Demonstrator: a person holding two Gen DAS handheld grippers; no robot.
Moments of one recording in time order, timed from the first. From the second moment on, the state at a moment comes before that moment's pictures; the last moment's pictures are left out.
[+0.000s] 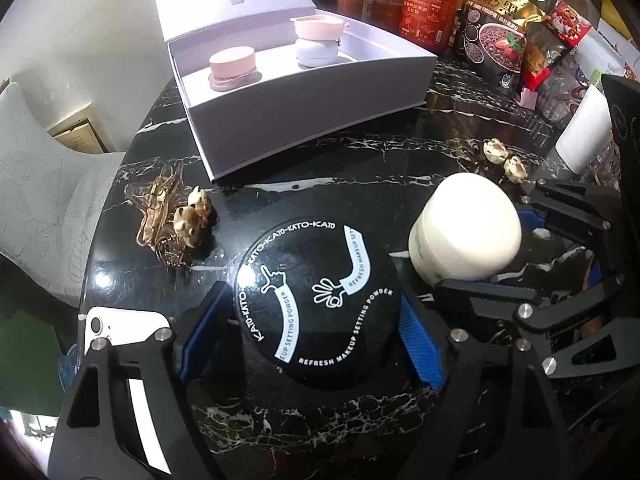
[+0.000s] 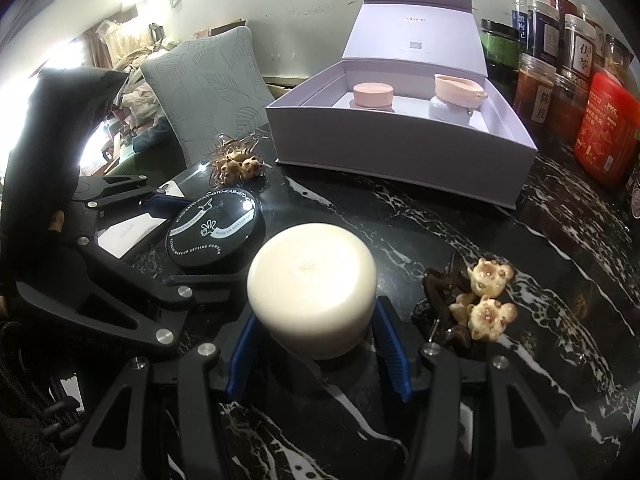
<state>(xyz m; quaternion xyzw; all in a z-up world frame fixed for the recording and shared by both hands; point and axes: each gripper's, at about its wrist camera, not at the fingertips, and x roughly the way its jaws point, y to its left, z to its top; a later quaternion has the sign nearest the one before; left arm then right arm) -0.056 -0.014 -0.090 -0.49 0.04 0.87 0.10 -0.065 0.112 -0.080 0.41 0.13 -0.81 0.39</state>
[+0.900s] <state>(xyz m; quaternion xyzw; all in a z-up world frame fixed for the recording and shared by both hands) -0.045 -0.008 -0.076 -0.49 0.04 0.87 0.10 -0.058 0.120 -0.073 0.41 0.12 -0.81 0.40</state>
